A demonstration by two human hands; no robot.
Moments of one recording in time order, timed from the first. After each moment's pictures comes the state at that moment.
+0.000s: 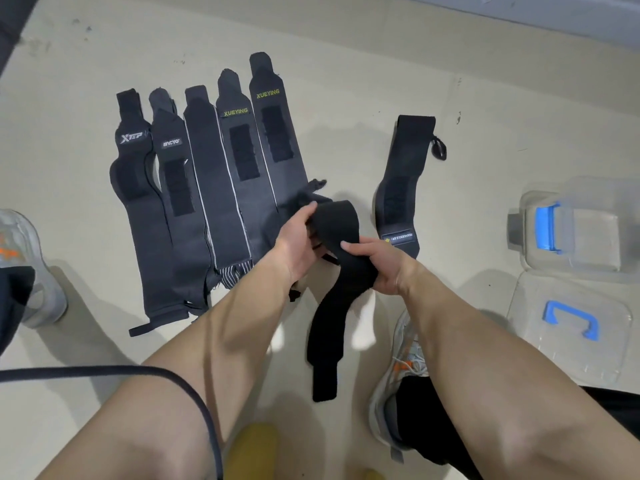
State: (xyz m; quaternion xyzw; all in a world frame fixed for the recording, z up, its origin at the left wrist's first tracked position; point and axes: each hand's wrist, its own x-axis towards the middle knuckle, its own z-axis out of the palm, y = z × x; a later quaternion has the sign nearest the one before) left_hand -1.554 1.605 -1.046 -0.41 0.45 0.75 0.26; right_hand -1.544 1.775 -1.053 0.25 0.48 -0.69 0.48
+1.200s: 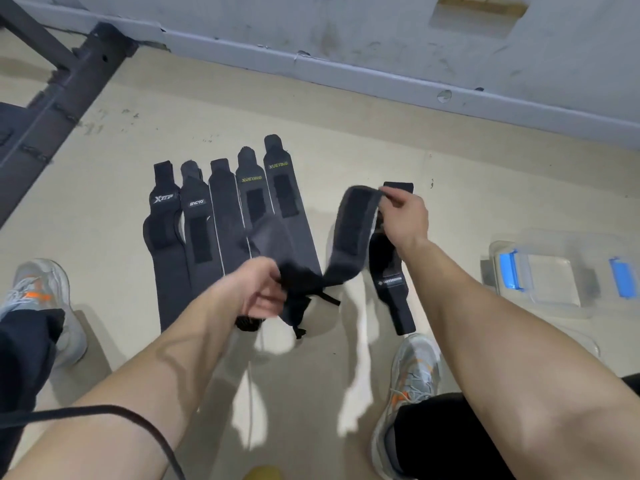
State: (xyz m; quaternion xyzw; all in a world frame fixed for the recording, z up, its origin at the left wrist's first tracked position) left_hand -1.542 1.518 -0.946 -0.40 0.60 0.52 0.45; right_hand -1.633 1.775 -0.945 0.22 0.81 -0.54 0.08
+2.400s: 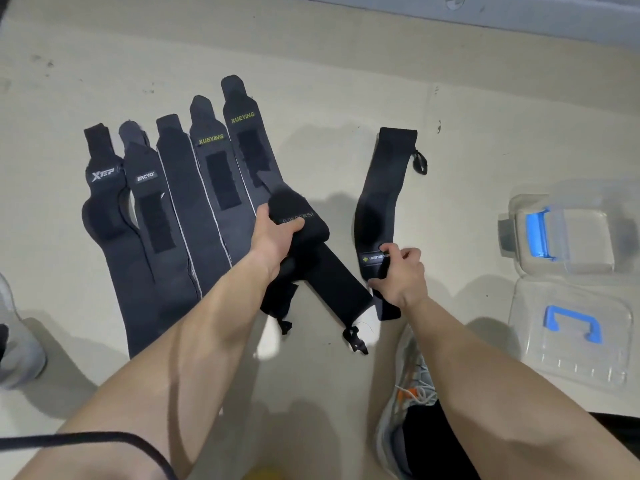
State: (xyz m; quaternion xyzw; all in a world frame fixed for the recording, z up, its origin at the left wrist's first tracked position) left_hand -1.609 1.585 -1.057 -0.37 0.66 0.62 0.19; right_hand -1.543 1.820 -1.116 0.19 0.90 -0.26 0.30
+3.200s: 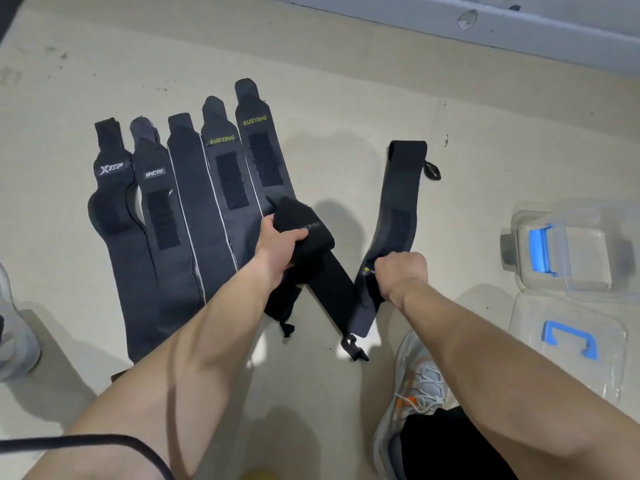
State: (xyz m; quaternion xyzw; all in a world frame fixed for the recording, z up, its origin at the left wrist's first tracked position) left_hand -1.600 1.572 -1.069 -0.39 0.59 0.67 0.22; right_hand -1.582 1.790 -1.072 -0.10 0.91 0.15 0.37
